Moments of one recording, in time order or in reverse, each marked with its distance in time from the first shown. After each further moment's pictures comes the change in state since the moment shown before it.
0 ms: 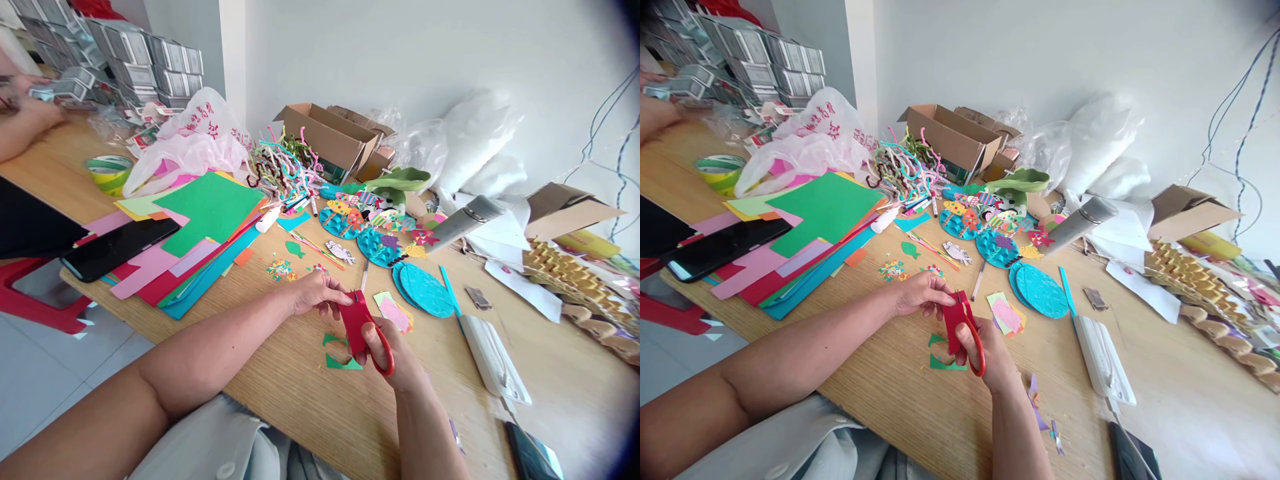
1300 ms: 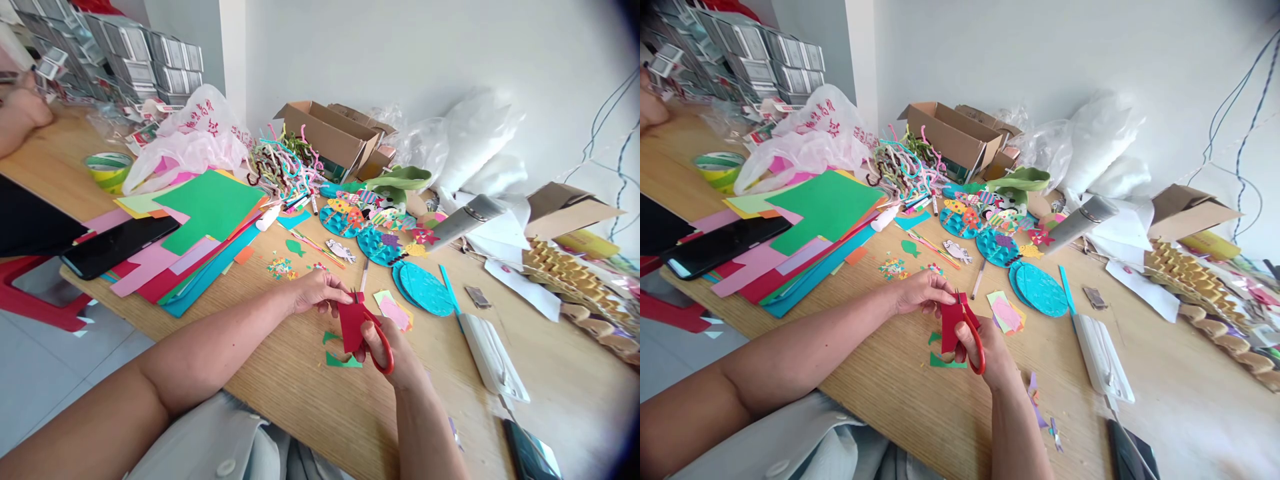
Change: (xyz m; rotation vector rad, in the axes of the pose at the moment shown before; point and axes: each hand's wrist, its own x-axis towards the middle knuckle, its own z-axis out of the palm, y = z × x) left_hand 0.000 -0.001 0.000 -0.018 0.000 -0.005; right_hand 0.002 0.001 -0.001 -0.103 0.024 -0.038
